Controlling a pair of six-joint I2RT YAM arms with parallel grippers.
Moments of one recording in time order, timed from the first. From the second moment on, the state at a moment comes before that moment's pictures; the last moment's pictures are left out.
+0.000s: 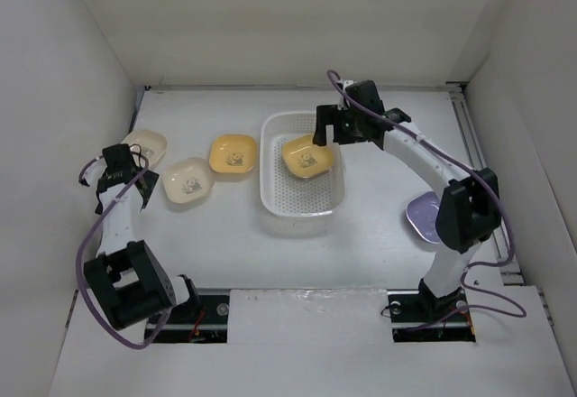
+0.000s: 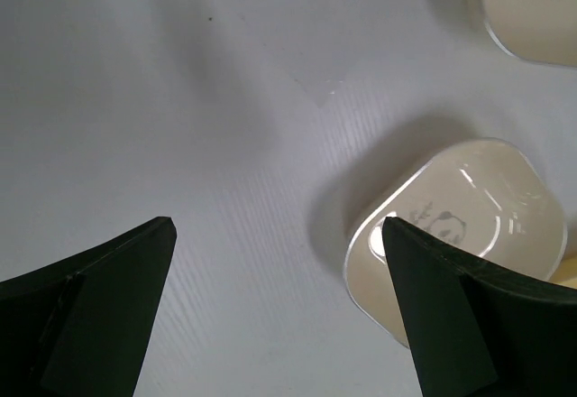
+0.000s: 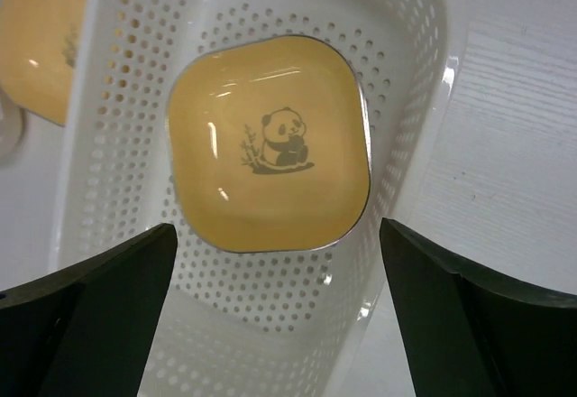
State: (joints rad) left arm 0.37 1.25 0.91 -0.68 -0.31 -0.84; right arm 0.44 1.81 1.56 -0.51 -0.14 0.29
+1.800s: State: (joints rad) left arm 0.27 1.05 1.02 -0.67 -0.14 -0.65; right arm 0.35 1.50 1.33 -0.31 -0.30 0.32
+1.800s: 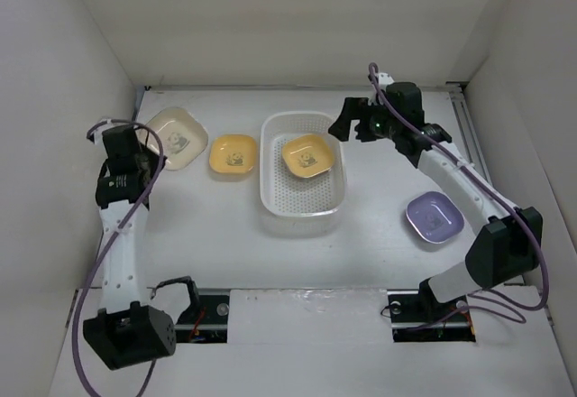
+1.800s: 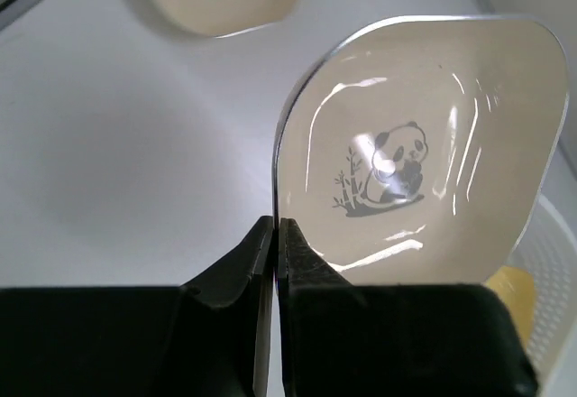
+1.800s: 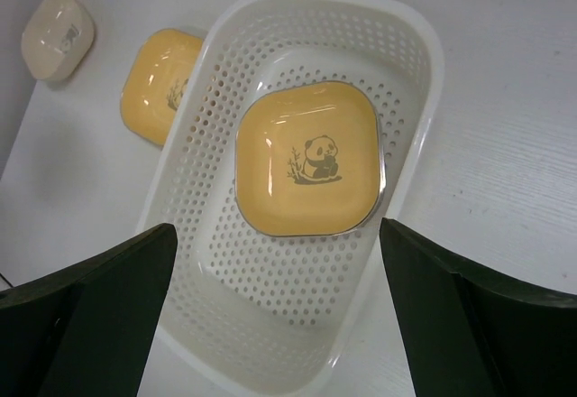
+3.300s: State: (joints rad) left arm -0.65 1.88 1.50 -0.61 -0.31 -1.26; right arm 0.16 1.14 1.22 -0.38 -0.14 0.45
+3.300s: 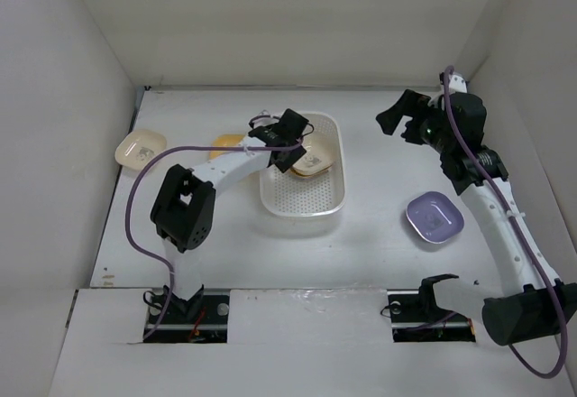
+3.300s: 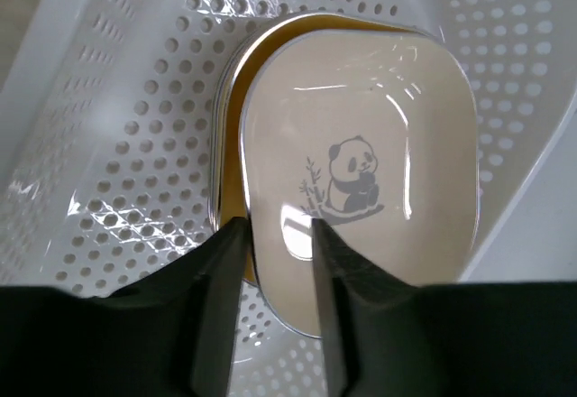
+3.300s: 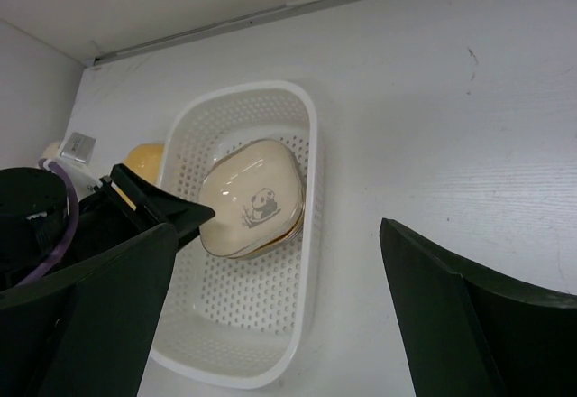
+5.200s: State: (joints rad) left arm -0.07 1.78 1.56 -0.66 -0.14 -0.69; right arm -0.25 1.44 0.75 -0.17 -0.06 0.67
